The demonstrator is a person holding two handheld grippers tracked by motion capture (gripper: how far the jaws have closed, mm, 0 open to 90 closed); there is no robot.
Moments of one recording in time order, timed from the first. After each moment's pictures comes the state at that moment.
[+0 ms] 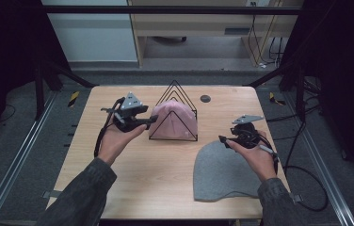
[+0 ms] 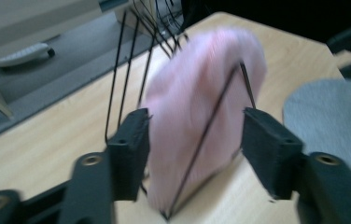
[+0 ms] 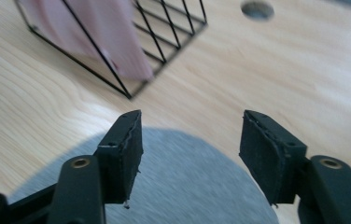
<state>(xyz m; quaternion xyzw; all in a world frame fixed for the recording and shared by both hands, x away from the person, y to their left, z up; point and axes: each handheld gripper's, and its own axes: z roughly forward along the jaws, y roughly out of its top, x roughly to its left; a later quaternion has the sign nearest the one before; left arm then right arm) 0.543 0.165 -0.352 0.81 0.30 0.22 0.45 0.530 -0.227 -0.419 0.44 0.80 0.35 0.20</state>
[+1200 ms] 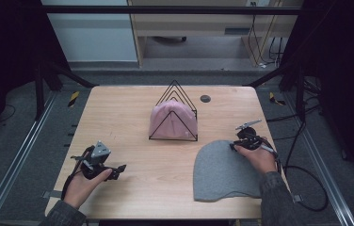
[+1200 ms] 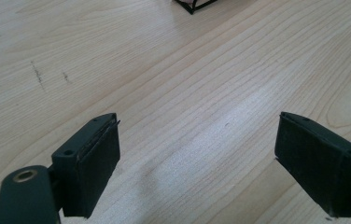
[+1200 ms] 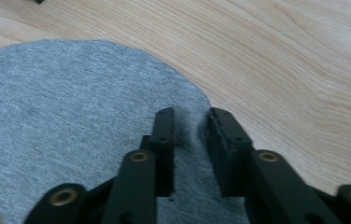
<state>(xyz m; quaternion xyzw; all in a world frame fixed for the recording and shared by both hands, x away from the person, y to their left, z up) 0.465 0.263 -0.461 0.84 0.39 0.18 0.34 0.558 -0.258 -0.481 0.49 0.82 0.26 0.13</state>
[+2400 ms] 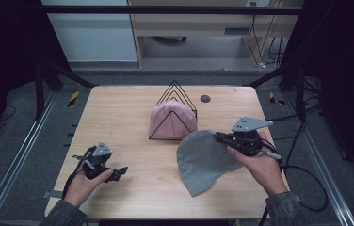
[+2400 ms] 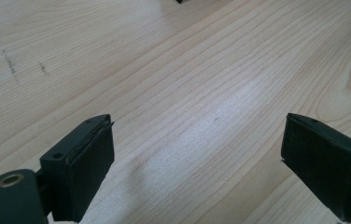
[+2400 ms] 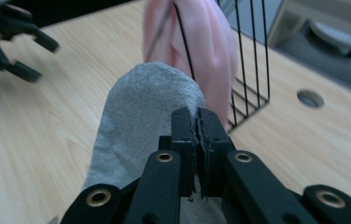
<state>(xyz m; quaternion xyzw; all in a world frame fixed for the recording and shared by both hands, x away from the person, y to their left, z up) 0.468 0.261 -0.465 0.84 0.39 0.15 0.34 0.466 -0.196 -0.348 0.30 0.82 0.45 0.20</state>
